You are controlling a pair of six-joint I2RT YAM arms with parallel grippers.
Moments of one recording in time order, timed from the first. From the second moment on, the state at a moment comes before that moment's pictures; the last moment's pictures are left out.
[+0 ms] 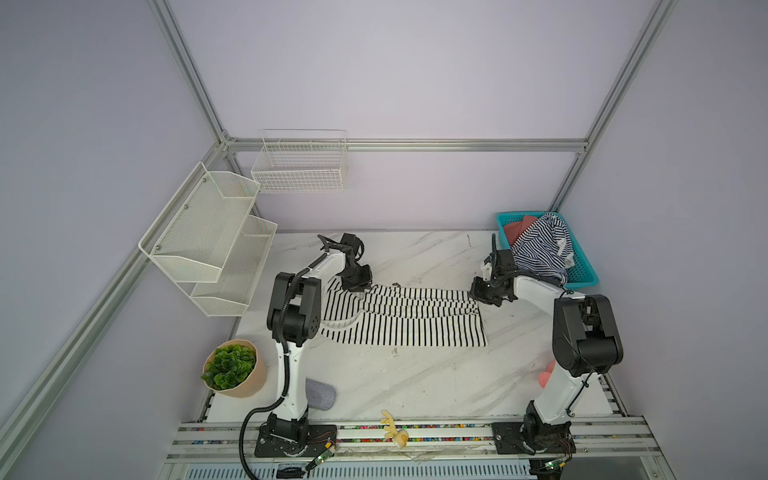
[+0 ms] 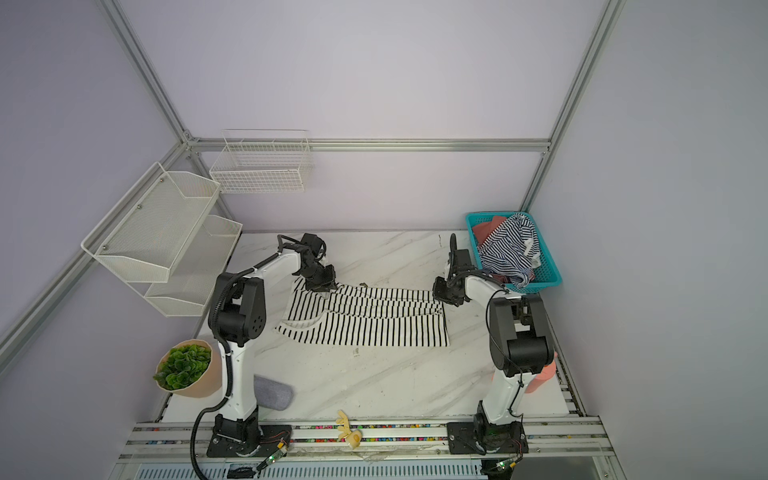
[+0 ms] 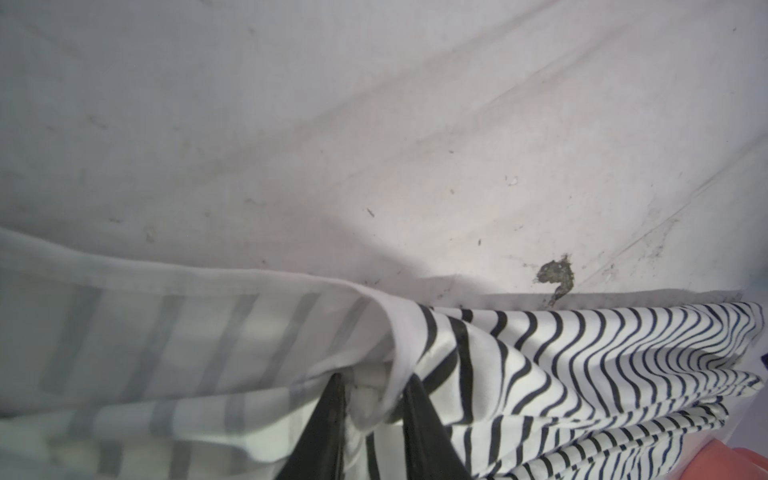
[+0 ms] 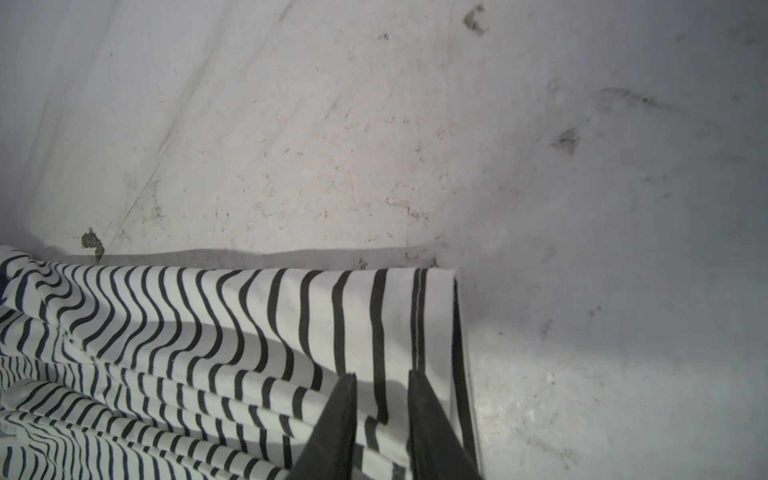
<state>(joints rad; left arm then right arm) -0.23 2.20 1.74 -0.83 0.29 -0.44 0.13 1.81 1.15 -0.44 -0.26 0.37</state>
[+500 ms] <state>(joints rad) -0.24 2.15 1.67 -0.82 0.30 -0.44 0.13 1.82 1.14 -0.44 -0.27 0.37</state>
